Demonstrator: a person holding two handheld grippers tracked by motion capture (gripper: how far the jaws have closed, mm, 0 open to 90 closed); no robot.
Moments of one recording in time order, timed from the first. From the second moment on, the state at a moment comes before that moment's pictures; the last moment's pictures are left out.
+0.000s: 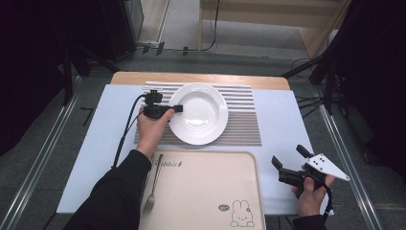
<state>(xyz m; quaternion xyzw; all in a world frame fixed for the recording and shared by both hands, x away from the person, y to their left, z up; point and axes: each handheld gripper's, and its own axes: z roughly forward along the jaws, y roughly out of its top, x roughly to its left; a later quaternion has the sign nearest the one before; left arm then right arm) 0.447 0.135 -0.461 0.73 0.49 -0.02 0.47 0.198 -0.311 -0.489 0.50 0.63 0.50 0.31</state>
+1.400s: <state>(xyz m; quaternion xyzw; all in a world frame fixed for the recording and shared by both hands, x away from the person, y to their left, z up) 0.405 0.155 -0.449 0.74 0.46 -0.04 0.49 0.199 -0.308 -0.489 0.49 0.64 0.50 0.31</state>
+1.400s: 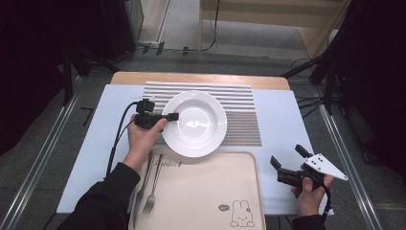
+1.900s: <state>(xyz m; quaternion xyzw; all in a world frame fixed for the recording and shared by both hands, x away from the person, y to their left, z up) 0.389 0.160 -0.452 0.74 0.45 -0.05 0.50 0.199 -0.307 -0.489 0.49 0.64 0.50 0.32</state>
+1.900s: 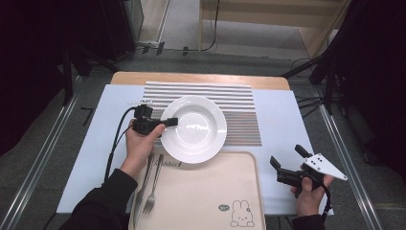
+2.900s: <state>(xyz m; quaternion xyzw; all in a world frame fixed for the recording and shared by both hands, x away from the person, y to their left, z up) 0.351 0.162 -0.459 0.75 0.44 -0.07 0.50 0.198 -0.306 -0.489 0.49 0.64 0.50 0.31</state>
